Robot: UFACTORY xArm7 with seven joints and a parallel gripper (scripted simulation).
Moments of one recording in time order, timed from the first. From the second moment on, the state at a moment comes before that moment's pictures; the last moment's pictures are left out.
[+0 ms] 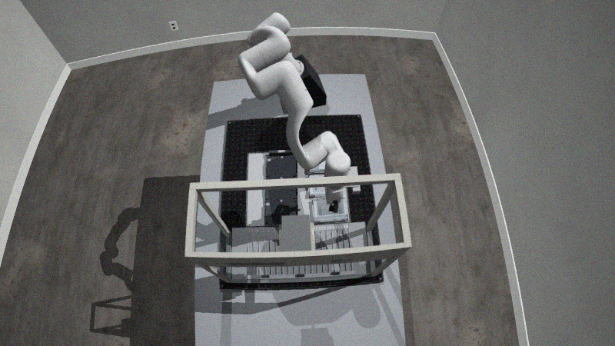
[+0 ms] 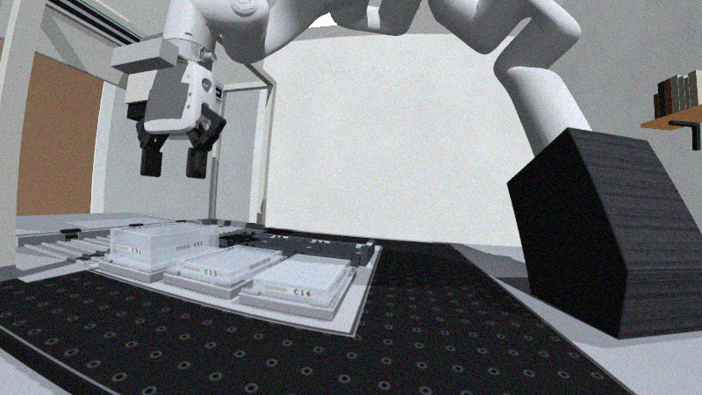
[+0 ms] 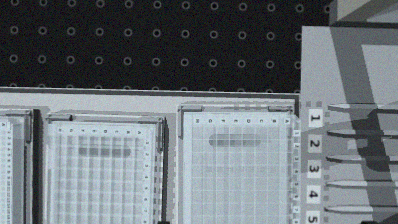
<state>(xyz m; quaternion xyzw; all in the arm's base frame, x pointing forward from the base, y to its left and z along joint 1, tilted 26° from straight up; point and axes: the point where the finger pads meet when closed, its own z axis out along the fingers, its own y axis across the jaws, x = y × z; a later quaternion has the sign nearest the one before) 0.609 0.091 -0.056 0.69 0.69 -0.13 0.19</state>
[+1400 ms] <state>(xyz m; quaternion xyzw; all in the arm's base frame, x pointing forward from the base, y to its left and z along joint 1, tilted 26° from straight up) 0.613 0.071 -0.096 0.69 0.69 -0.13 0.19</state>
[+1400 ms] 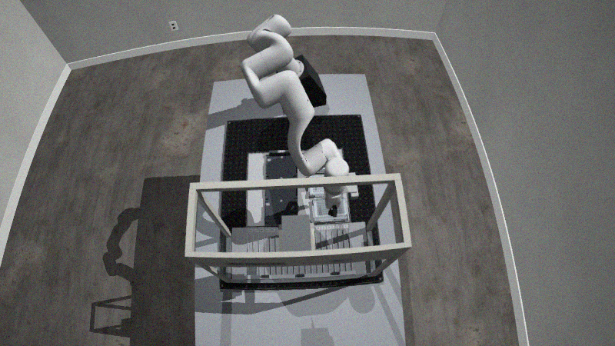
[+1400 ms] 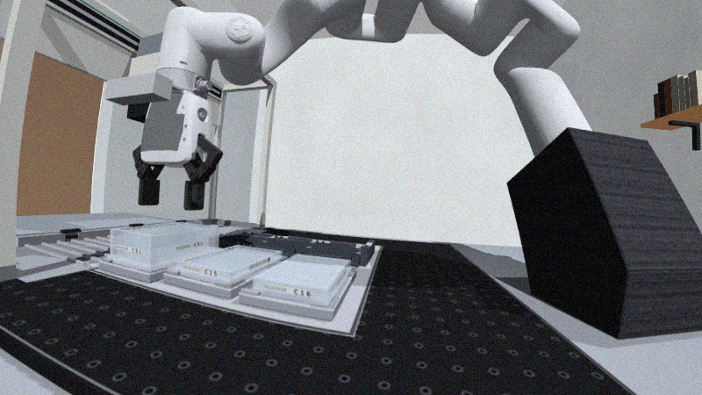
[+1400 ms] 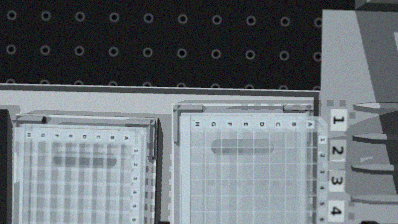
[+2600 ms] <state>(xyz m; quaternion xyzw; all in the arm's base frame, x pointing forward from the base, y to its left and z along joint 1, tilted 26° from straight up) 0.614 0.062 -0.114 0.69 0.69 -0.13 0.19</state>
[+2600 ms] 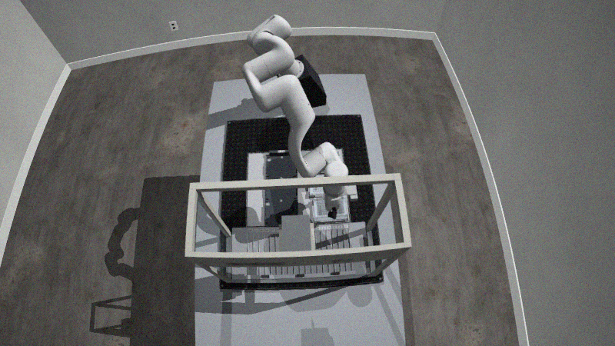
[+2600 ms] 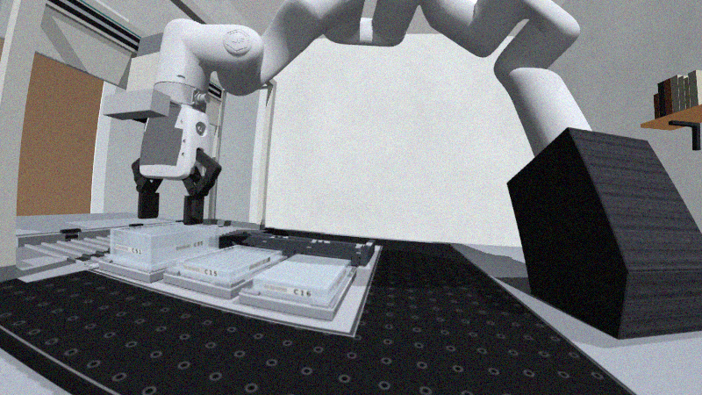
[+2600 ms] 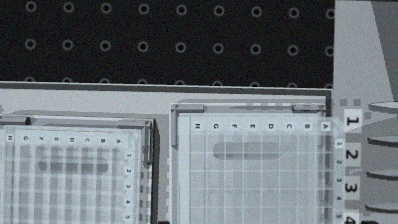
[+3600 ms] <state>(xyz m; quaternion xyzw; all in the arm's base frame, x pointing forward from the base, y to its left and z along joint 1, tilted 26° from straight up) 0.615 0.055 -0.130 0.69 0.69 -0.13 0.19</state>
